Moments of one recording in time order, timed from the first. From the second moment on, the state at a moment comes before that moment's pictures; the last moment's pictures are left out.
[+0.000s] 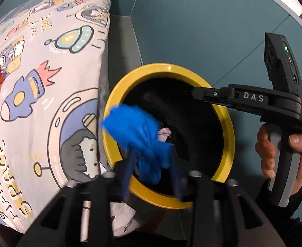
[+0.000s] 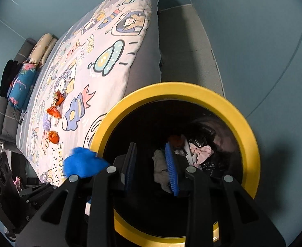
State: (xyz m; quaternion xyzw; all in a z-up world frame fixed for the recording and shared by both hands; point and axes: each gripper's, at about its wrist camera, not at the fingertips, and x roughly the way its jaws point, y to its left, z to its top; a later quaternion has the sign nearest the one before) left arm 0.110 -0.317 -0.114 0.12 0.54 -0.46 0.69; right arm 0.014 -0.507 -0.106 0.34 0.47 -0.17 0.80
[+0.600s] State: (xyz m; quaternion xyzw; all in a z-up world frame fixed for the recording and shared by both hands) left arm 0.157 -0.268 -0.089 0.08 0.51 -0.41 0.75; right arm 0.042 -0.487 -0.084 0.31 0.45 -0.15 0.82
